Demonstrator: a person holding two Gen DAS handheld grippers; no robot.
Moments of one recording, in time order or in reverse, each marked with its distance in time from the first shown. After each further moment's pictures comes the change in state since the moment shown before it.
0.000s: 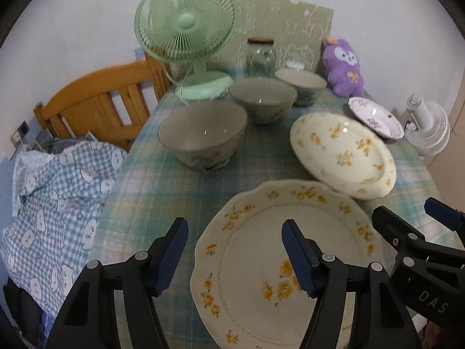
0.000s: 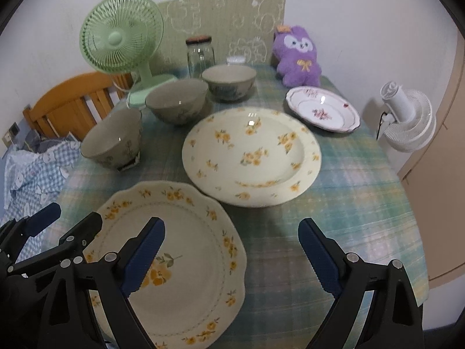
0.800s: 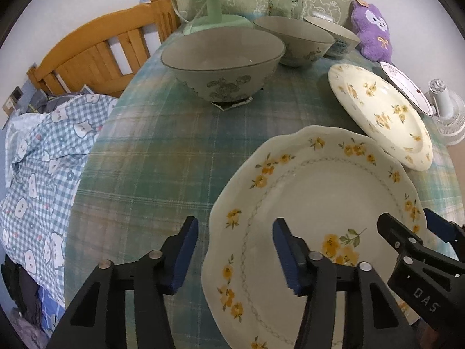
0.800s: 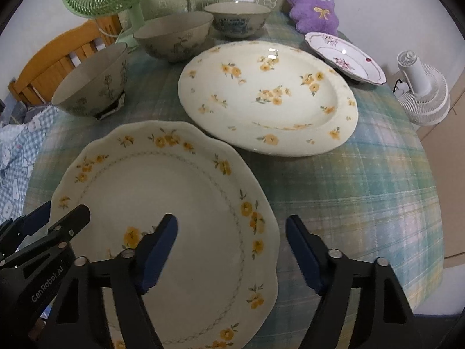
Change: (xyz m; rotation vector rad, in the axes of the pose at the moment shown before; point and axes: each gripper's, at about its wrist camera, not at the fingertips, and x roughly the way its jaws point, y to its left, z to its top) left arm 0.058 0.022 -0.016 -0.048 0.224 -0.008; right arm 0.065 0.021 -0.020 -0.015 0.234 -0.033
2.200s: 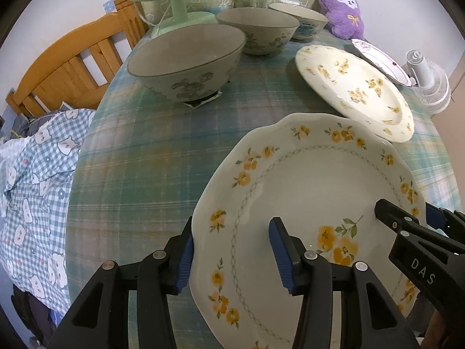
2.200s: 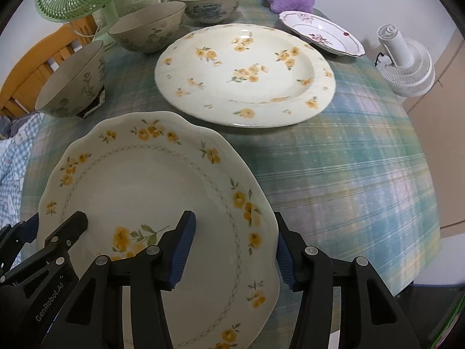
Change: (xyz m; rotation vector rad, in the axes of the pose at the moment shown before) left arm -0.008 -0.005 -0.003 0.139 0.031 -0.059; right arm -0.006 -0.011 -0.008 0.106 0.067 -0.052
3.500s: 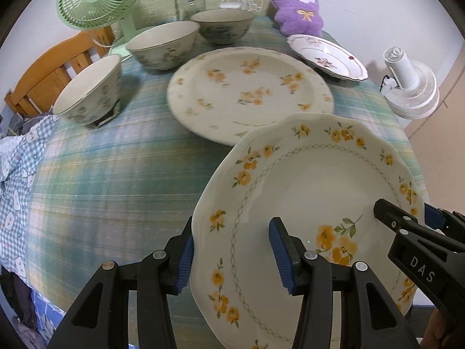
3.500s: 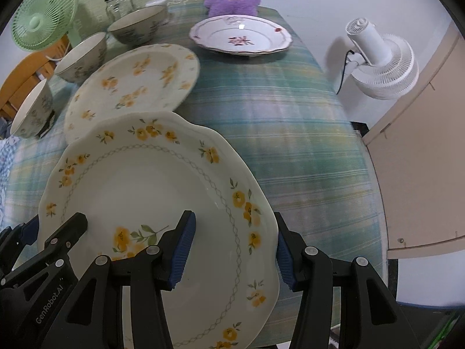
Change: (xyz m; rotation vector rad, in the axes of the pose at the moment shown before) left arm -0.010 -0.159 0.010 -0.038 -0.024 -0.013; right arm -0.012 -0.167 0.019 -0.033 -0.018 -0.009
